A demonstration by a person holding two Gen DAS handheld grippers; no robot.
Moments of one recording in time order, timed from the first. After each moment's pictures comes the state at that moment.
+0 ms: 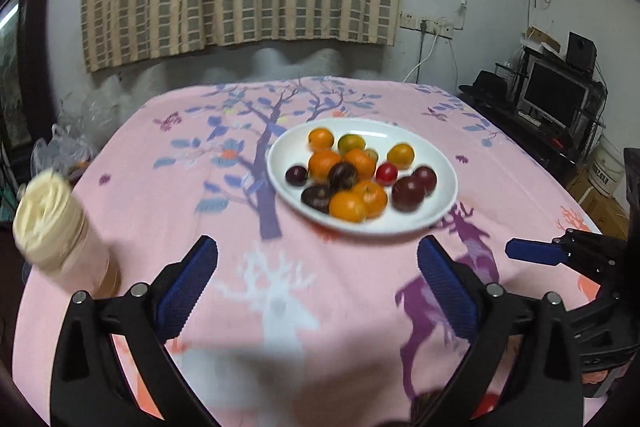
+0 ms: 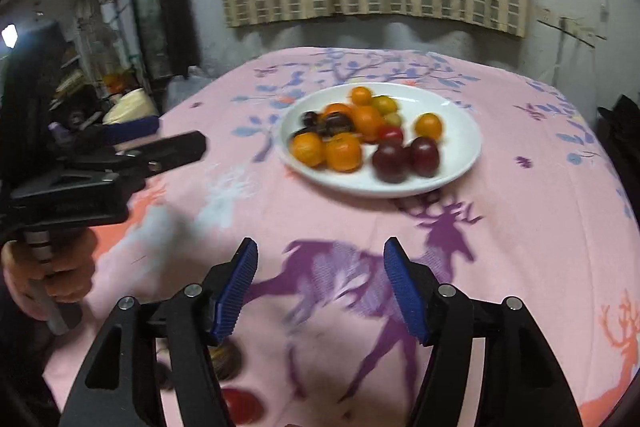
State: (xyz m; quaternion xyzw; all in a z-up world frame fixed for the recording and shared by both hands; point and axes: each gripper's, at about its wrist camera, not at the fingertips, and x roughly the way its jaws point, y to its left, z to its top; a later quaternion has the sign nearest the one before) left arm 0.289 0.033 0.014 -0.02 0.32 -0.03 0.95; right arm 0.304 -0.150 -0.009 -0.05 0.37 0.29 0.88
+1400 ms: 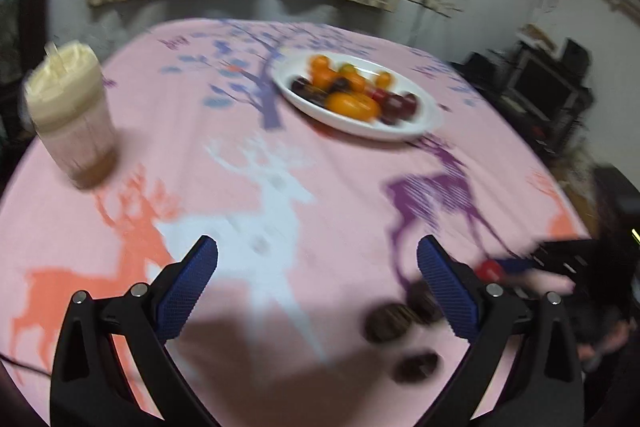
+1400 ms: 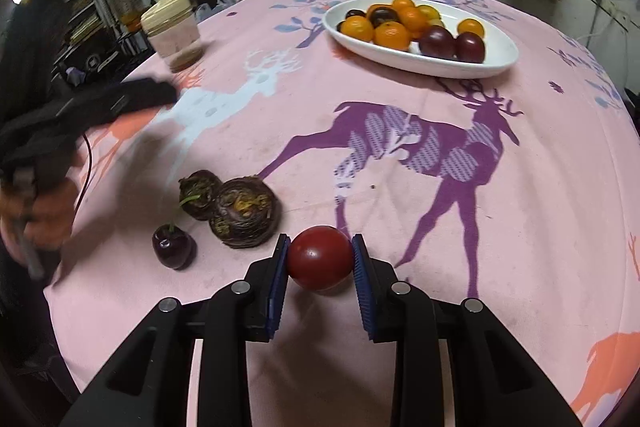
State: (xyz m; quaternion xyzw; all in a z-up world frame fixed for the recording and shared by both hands) left arm 0.213 0.050 -0.020 -0.09 0.39 -0.09 0.91; right arm 0.253 -0.152 -0.052 -0.10 0.46 0.31 0.82
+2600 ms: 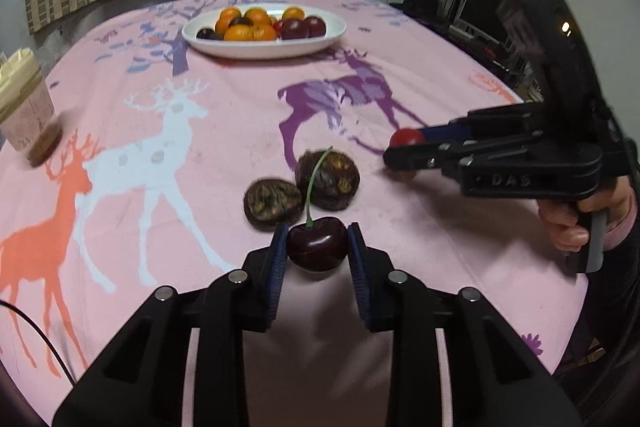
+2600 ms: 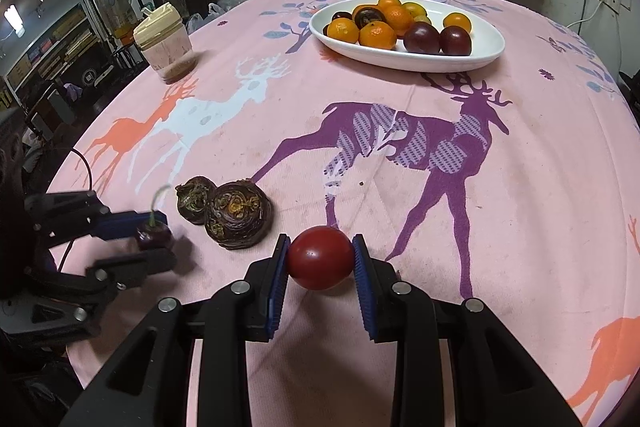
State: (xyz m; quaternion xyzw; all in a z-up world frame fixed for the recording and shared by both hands) left arm 0.166 -0.018 -0.042 0.01 0.42 -0.15 0.89; right arm 0.252 -0.160 -0.052 -0.08 0.46 0.31 0.83
